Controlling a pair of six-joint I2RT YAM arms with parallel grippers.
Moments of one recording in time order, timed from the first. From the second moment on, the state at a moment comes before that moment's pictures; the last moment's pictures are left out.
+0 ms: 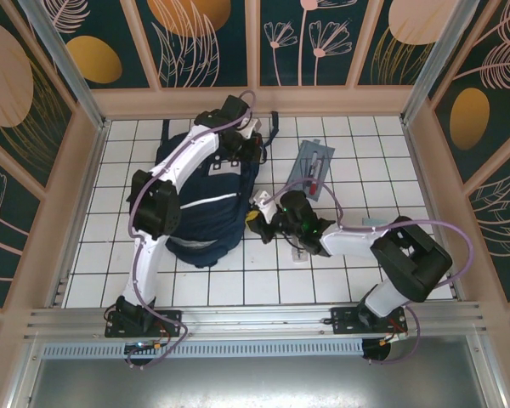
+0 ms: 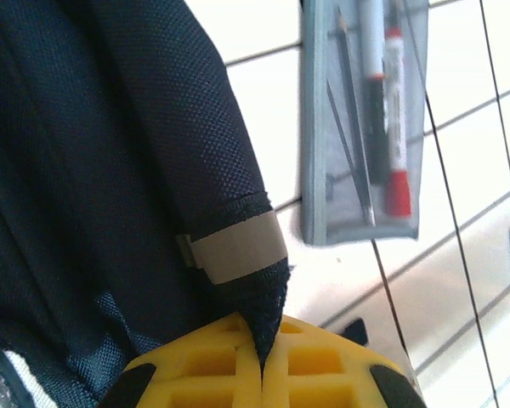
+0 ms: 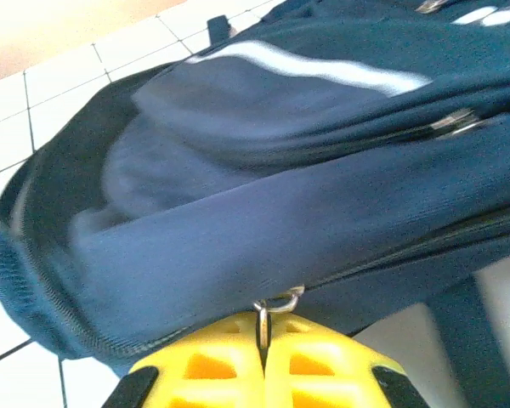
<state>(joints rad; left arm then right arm) -0.48 2.30 2.20 -0.95 0.36 -0.33 0.81 1.54 0.62 0.46 -0.37 -0.01</state>
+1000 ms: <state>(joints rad) -0.33 2.31 2.07 -0.71 0.04 -0.47 0.54 1.52 0.74 0.07 -0.21 0.02</state>
